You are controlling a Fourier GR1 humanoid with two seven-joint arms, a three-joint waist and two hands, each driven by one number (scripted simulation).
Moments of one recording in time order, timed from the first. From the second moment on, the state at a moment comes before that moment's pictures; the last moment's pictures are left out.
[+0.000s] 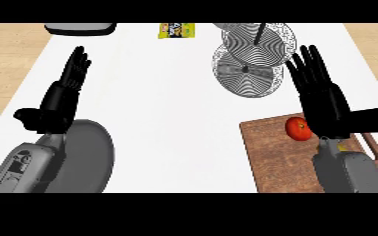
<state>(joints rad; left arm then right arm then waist) -0.27 0.43 -0.18 -1.38 0.24 0.22 -0.19 -0.22 -0.21 0.03 -1.56 -0.48 -0.06 -0.01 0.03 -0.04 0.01</state>
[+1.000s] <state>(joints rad) -0.18 0.50 -0.18 -1.39 0.12 0.29 0.00 0.08 -0.81 -0.29 -1.21 -0.36 0.34 -0.14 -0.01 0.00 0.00</state>
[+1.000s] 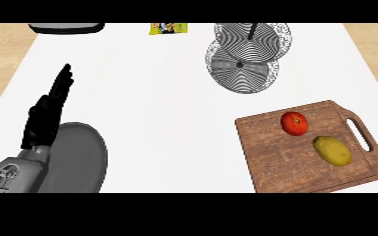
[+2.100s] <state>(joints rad) -0.17 0.43 -0.15 -1.42 0.03 0.28 0.06 -0.16 -0.92 -0.02 -1.42 -0.12 0.57 0.40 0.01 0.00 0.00</state>
